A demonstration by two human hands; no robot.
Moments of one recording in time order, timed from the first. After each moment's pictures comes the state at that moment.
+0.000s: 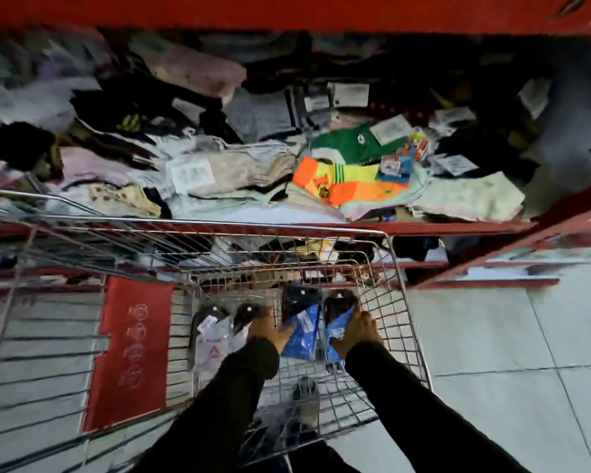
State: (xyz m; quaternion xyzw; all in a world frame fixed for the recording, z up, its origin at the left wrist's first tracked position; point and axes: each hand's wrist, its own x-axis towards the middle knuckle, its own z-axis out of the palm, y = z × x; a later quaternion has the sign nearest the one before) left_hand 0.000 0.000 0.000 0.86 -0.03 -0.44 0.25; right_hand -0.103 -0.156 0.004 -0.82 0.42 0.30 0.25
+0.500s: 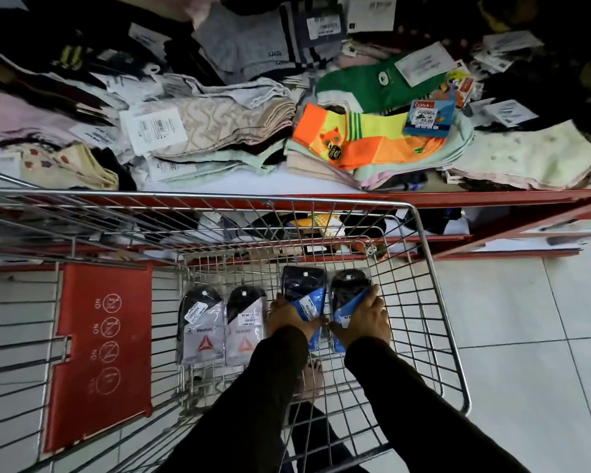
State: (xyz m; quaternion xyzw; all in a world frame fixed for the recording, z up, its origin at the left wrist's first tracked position) left_hand -0.013 -0.042 -0.074 0.87 0.01 -0.45 0.19; right_hand -0.095 -0.153 -0.055 -0.80 0.48 0.25 0.24
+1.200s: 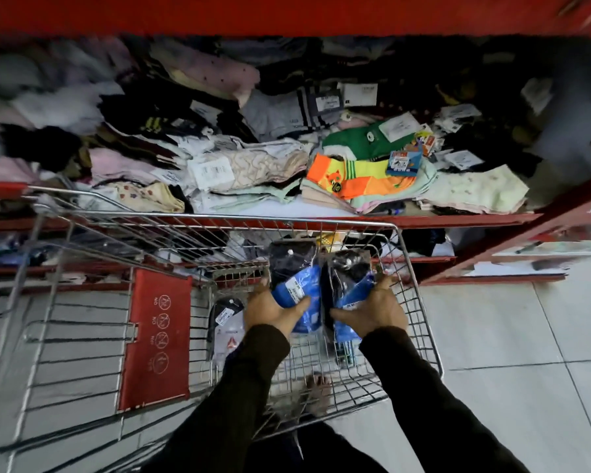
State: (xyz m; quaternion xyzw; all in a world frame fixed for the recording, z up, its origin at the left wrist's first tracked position) left_hand 0.001 0.019 0.091 0.89 0.01 -0.30 0.33; right_hand -0.091 -0.140 0.093 -0.82 0.49 0.11 0.28
